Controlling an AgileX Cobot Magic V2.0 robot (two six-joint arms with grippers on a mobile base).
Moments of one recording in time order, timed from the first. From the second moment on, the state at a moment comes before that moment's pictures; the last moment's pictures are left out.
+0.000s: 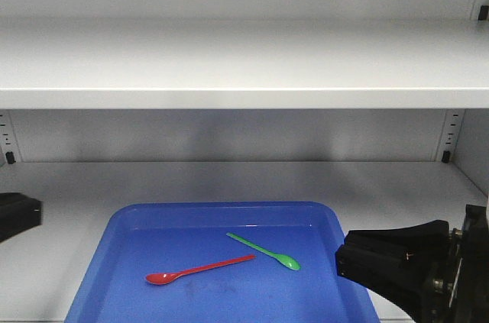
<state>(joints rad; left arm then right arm) -0.22 0.81 -0.89 -0.72 0.55 0.62 0.21 0.93 -0.79 1.29 0.73 -1.41</state>
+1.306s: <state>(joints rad) -0.12 0.07 0.03 0.11 -0.15 -0.15 0.21 0.93 -0.79 1.29 0.74 -1.41</state>
